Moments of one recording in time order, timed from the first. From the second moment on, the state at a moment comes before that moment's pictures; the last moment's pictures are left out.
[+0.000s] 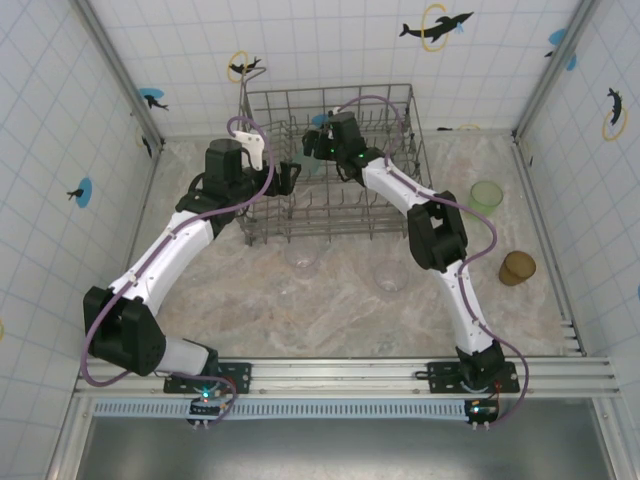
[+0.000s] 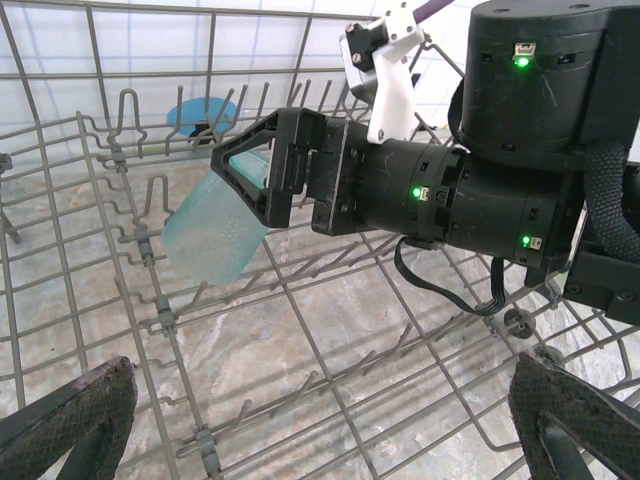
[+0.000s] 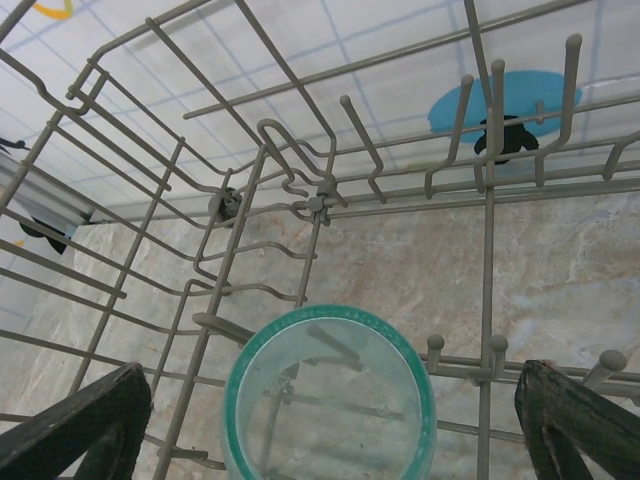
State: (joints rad) left arm -0.37 1.41 1.19 -0.23 0.25 -0.19; right arm 0.56 2.44 2.13 -0.17 -0.02 0.53
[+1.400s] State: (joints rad) left arm -0.37 1.41 1.19 -0.23 0.25 -0.19; right arm 0.57 2.51 2.19 -0.13 0.01 0.52
